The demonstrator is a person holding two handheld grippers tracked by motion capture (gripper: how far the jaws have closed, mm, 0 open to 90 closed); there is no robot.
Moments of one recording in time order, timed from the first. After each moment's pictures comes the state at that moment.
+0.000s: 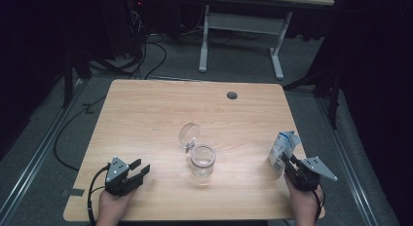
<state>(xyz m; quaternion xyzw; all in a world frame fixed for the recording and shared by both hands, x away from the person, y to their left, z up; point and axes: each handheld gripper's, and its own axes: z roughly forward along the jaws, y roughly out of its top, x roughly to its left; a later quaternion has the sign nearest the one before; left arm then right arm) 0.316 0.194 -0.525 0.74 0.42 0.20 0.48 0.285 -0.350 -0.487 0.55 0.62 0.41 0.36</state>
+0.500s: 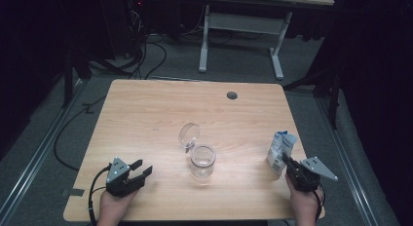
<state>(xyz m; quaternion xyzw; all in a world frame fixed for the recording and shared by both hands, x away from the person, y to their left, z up) 0.315 0.192 -0.526 0.74 0.41 0.19 0.49 0.284 -0.350 -0.485 0.53 0.65 0.42 0.35</state>
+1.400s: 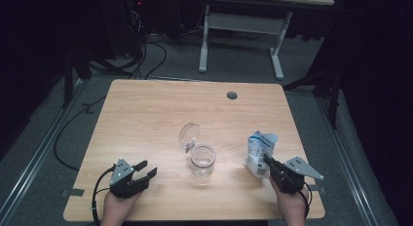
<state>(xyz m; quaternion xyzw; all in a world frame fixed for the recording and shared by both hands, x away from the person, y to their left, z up) 0.311 0.180 -0.524 0.74 0.39 0.18 0.51 0.280 -0.301 -0.471 0.48 0.68 0.46 0.31</state>
